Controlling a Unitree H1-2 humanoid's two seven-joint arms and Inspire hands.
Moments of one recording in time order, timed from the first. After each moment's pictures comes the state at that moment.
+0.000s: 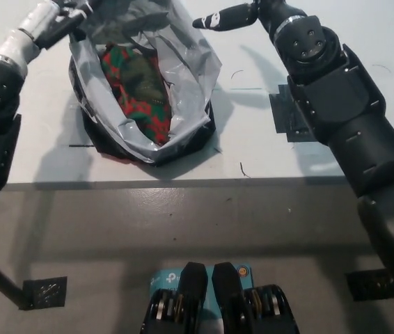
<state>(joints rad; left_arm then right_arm) -0.99 0.43 -0.11 0.60 0.15 0.19 -0.07 -1.30 -0.09 0.19 1.05 -0.10 0.01 0.02</state>
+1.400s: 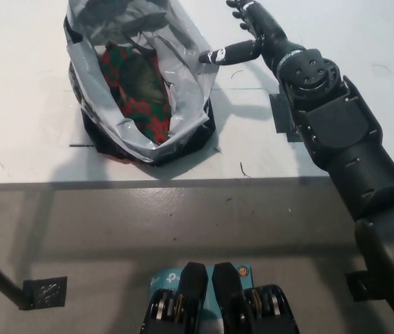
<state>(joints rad) -1.06 0.52 -0.02 0.04 0.32 0.11 -0.03 -1.21 -0.07 0.13 1.03 -0.10 0.09 0.06</state>
